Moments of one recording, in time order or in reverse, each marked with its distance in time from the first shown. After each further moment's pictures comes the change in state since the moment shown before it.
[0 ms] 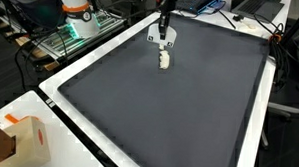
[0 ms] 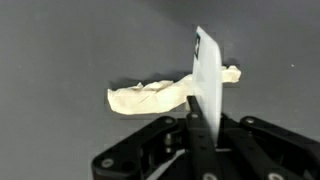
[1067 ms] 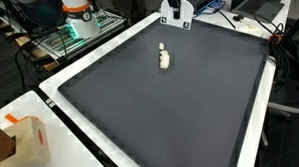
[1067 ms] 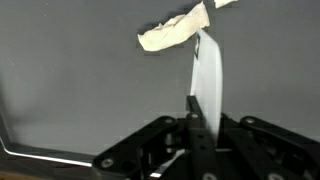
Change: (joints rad) arm 0.007 -0.151 -0.003 0.061 -0.085 -0.004 0.343
